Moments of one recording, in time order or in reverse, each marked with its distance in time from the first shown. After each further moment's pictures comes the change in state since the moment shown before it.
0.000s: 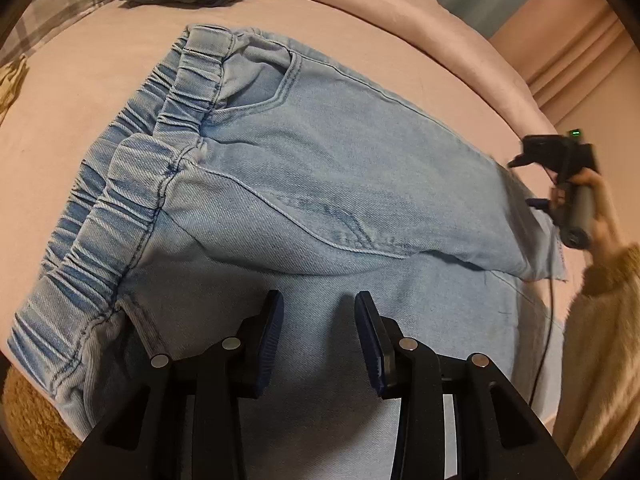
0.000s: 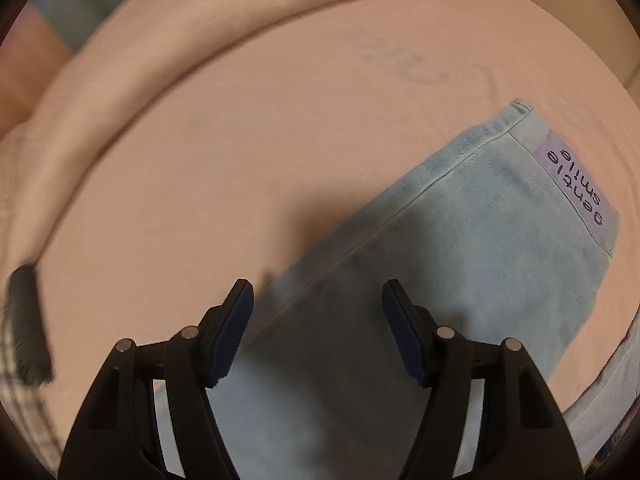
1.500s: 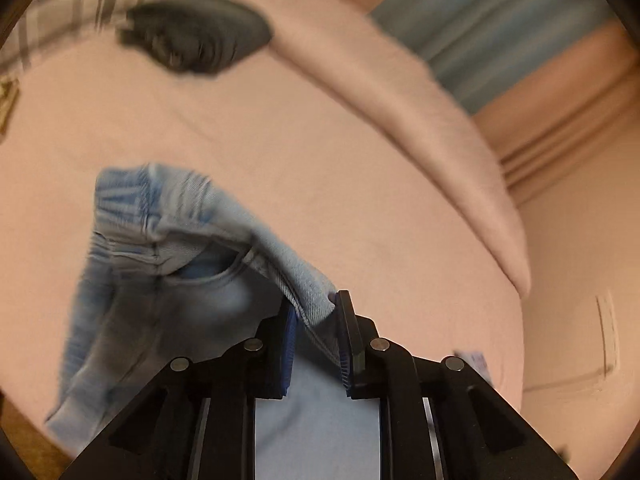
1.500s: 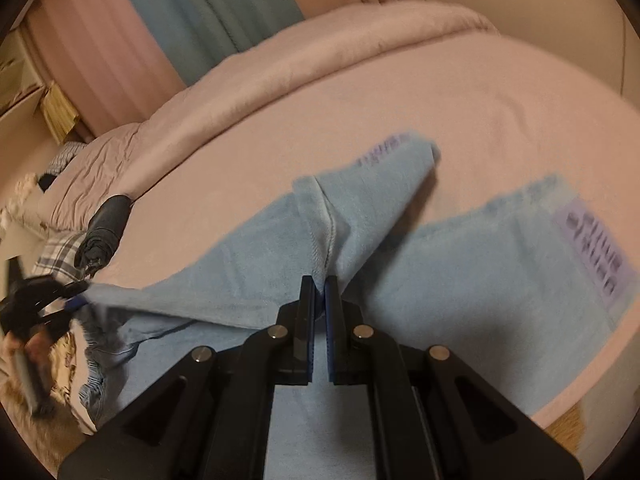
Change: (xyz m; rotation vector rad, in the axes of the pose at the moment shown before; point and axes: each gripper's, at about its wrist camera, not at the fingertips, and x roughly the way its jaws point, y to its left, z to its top) left arm -0.073 -0.012 0.069 -0.125 -0.169 -0.186; right arm -0.127 -0.201 -0.166 -0.183 -0.326 0.377
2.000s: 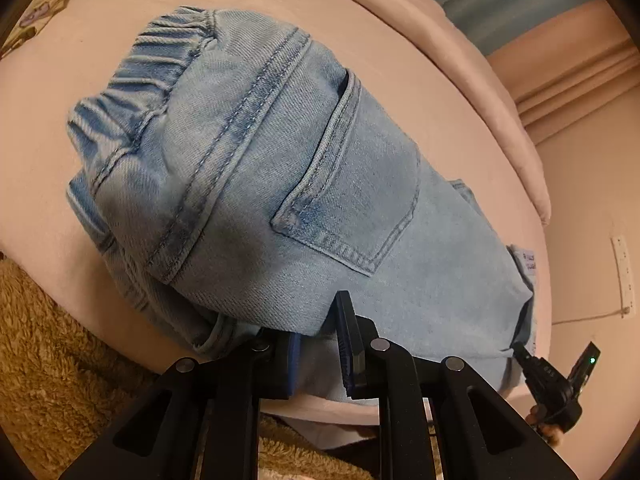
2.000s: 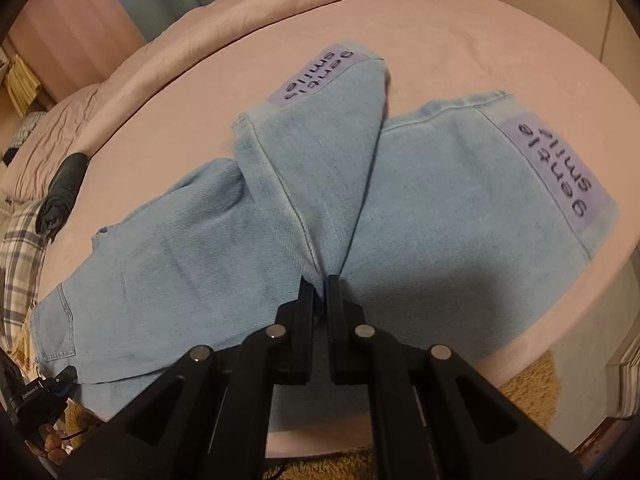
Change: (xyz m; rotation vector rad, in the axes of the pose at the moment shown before) left arm 0.006 0.080 -0.128 -0.006 0.211 0.070; right arm 0.019 -0.043 -0.047 0.031 0.185 -0.135
